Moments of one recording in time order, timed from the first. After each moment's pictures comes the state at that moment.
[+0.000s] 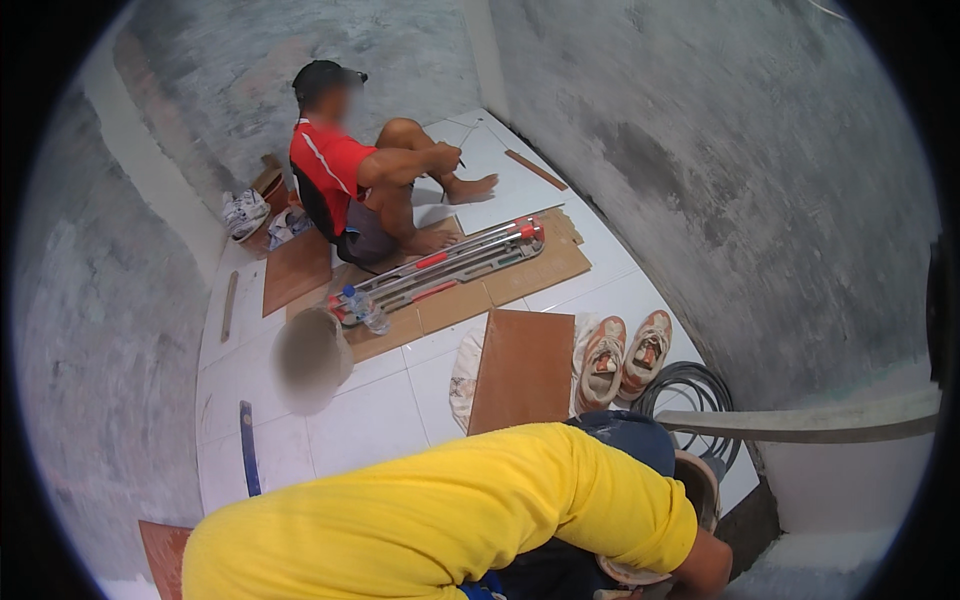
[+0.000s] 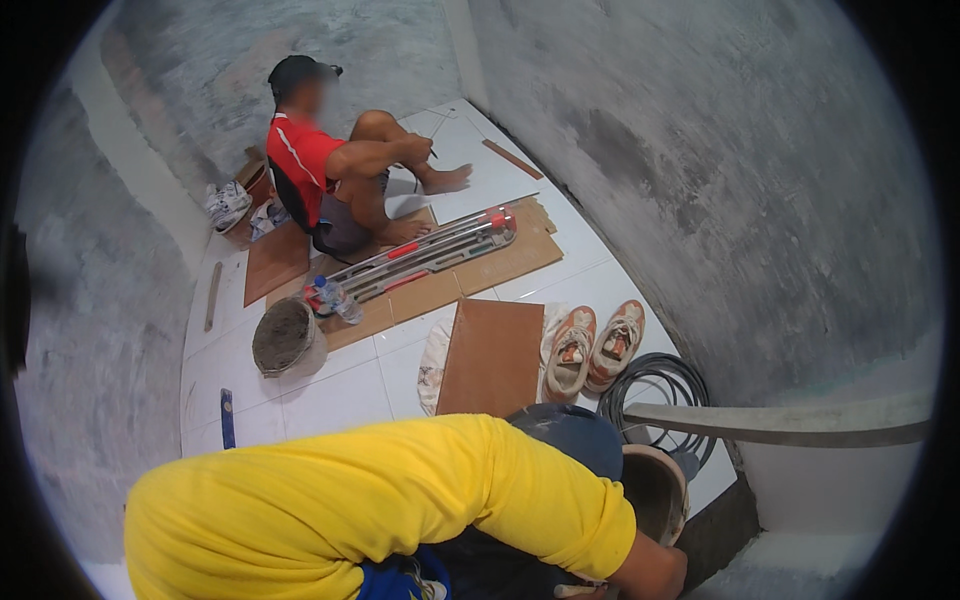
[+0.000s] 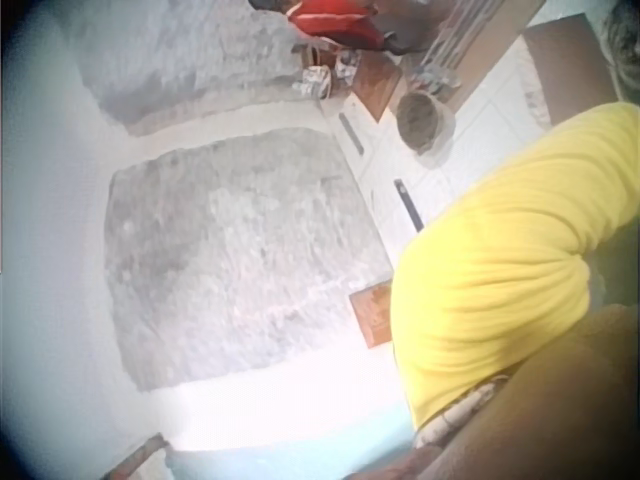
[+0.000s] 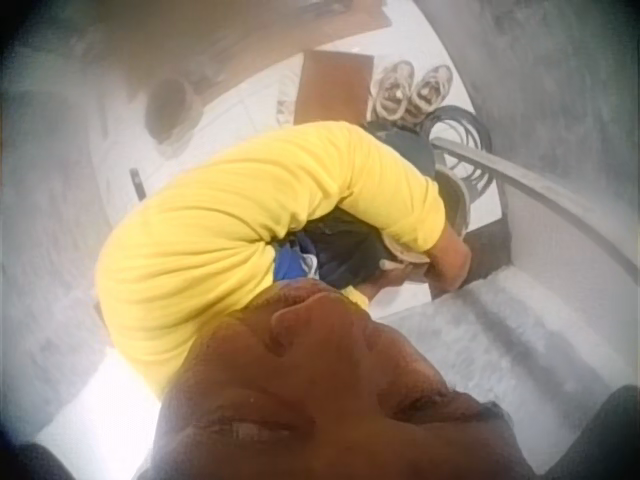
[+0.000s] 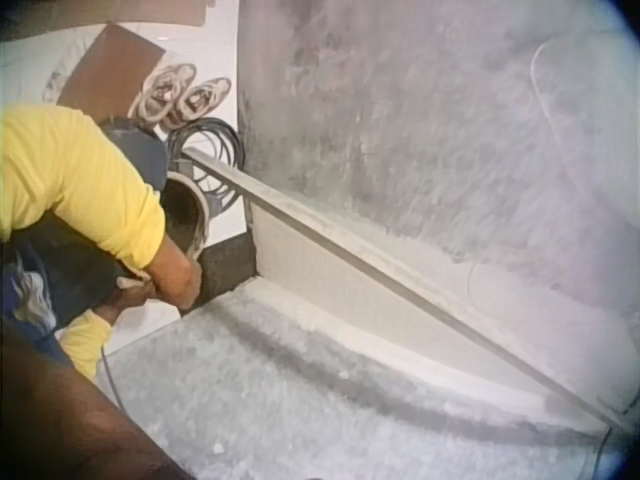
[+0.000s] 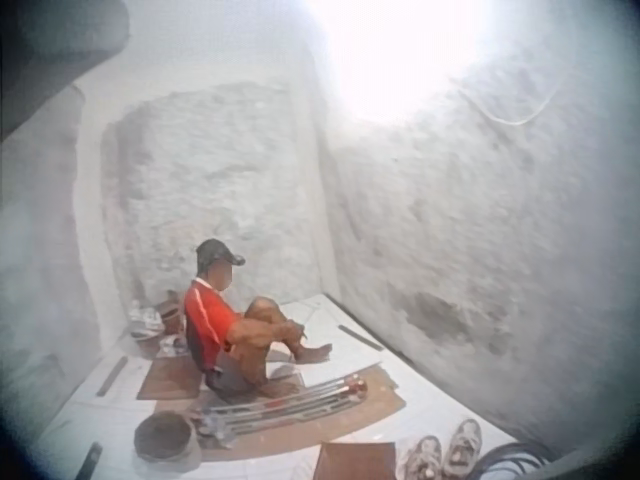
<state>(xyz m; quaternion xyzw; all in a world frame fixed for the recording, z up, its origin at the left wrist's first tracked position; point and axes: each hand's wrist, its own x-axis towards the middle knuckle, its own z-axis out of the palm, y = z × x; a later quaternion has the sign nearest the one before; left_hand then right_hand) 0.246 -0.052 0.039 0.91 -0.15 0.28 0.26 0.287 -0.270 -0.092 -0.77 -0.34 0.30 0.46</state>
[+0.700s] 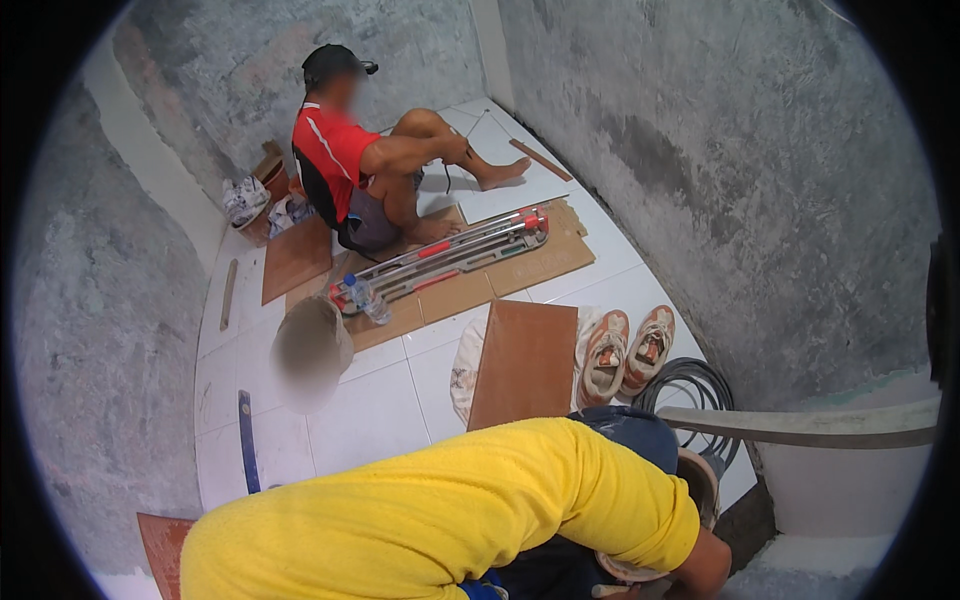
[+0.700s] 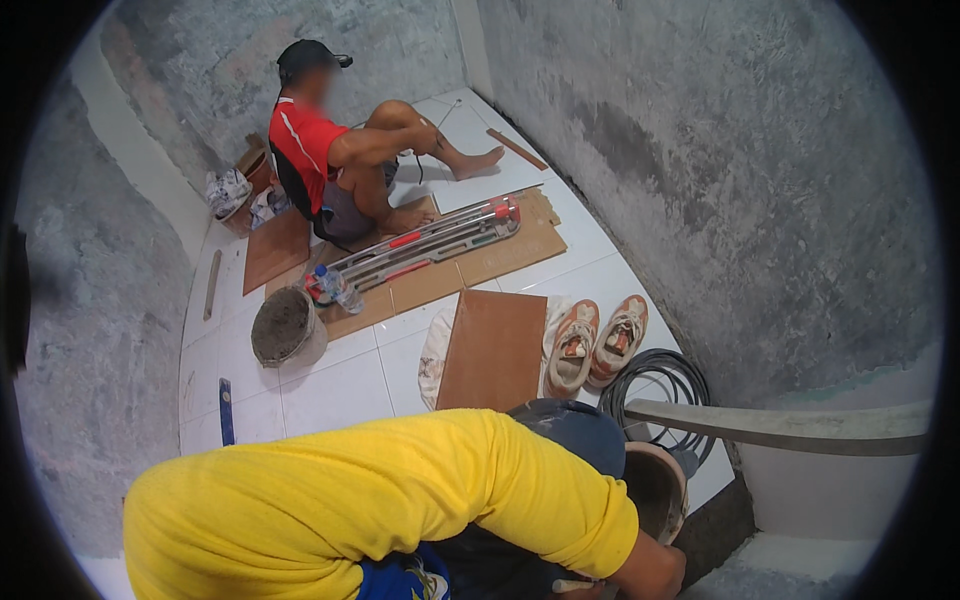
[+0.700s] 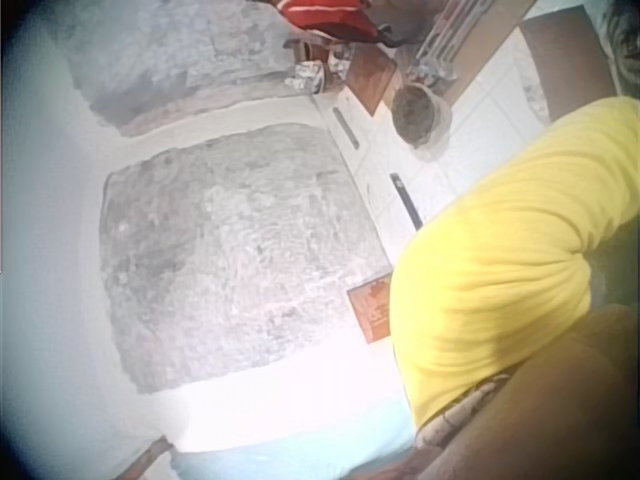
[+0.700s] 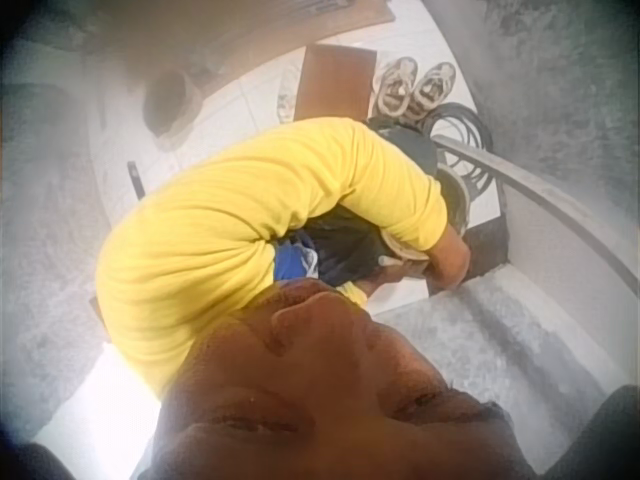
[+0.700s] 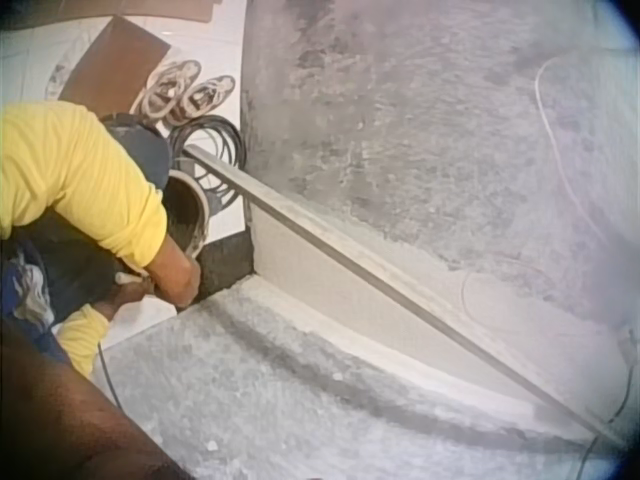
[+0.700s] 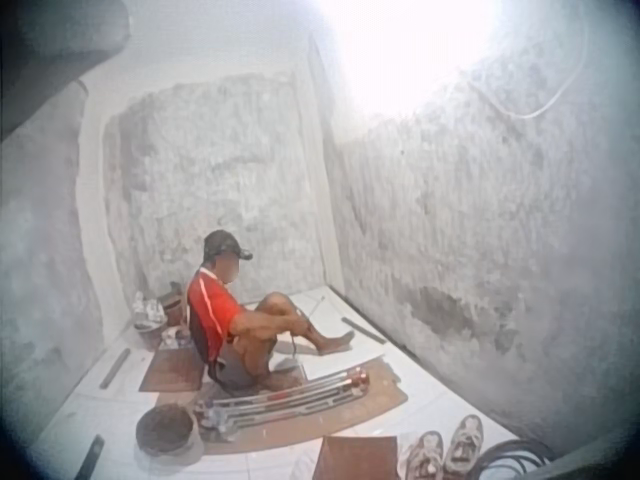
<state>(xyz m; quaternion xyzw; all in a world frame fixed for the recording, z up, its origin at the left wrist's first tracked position) 0.235 -0.059 0.069 0.96 -0.10 0.15 0.20 0.348 -0.294 -0.190 -0.72 -0.53 0.24 0.37</state>
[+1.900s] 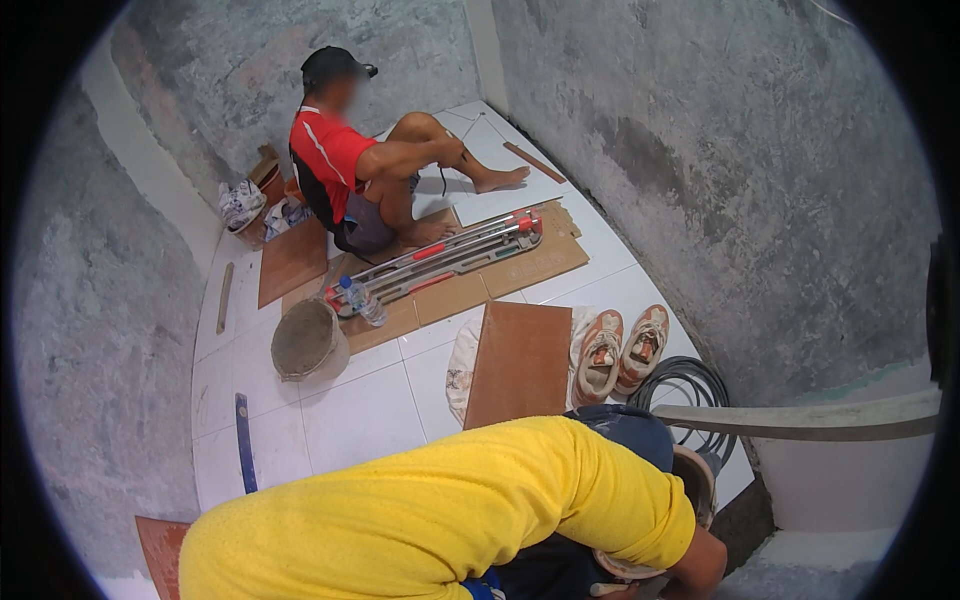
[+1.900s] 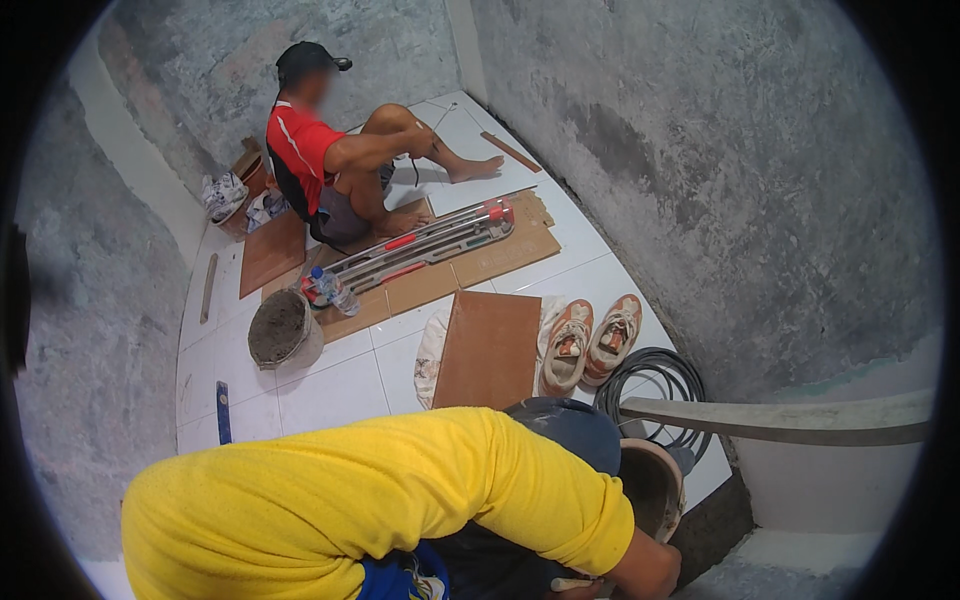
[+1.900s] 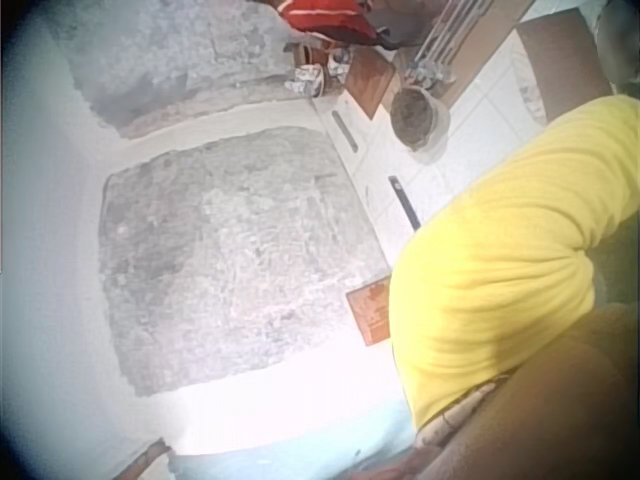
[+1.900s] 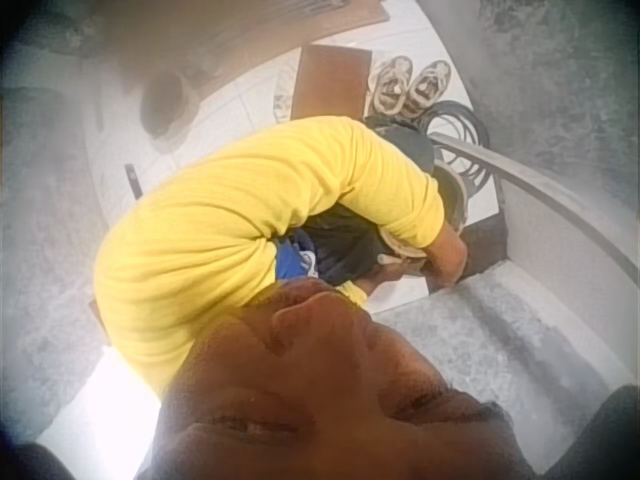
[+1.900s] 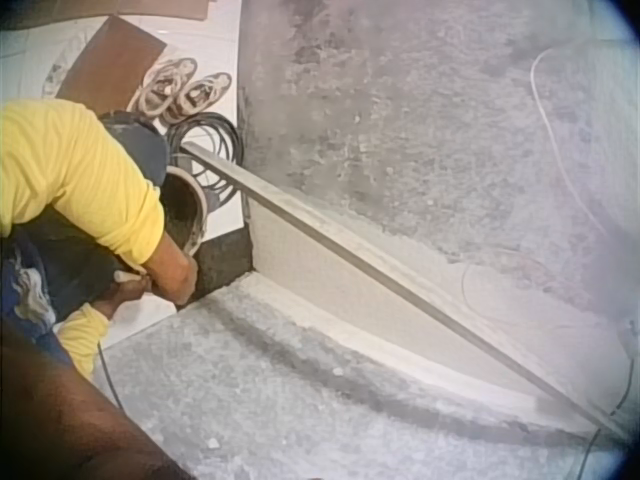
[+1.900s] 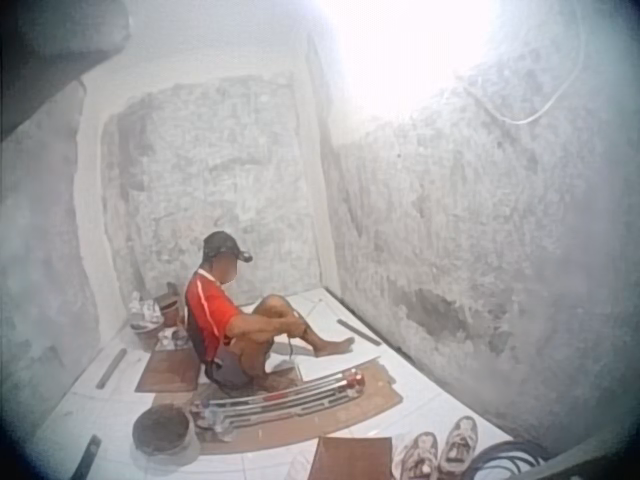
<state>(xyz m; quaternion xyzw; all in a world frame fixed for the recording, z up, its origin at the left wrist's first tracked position) 0.220 -0.070 0.073 0.95 -0.07 0.28 0.16 0.289 -0.272 -0.081 -0.75 -0.24 0.35 0.50</state>
